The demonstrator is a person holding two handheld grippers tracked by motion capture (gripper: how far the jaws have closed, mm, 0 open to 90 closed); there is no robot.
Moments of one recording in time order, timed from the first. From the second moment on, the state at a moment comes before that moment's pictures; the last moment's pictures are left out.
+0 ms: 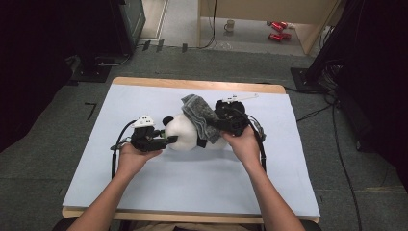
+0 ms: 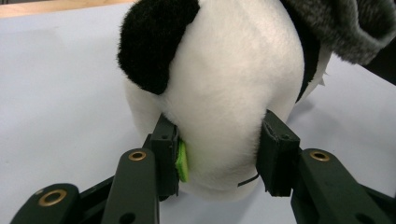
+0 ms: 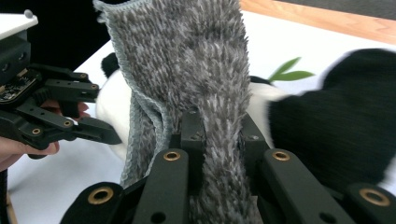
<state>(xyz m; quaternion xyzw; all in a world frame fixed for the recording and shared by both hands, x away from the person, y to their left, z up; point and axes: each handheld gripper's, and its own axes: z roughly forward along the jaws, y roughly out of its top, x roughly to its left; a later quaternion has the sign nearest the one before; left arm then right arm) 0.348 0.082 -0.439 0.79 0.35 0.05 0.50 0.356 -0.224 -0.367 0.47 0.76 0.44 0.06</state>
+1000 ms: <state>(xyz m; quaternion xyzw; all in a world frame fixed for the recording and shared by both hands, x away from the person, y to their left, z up) 0.361 0.103 -0.419 0.67 0.44 -0.16 0.58 0.334 -0.268 -0.311 0.46 0.71 0.52 0.07</state>
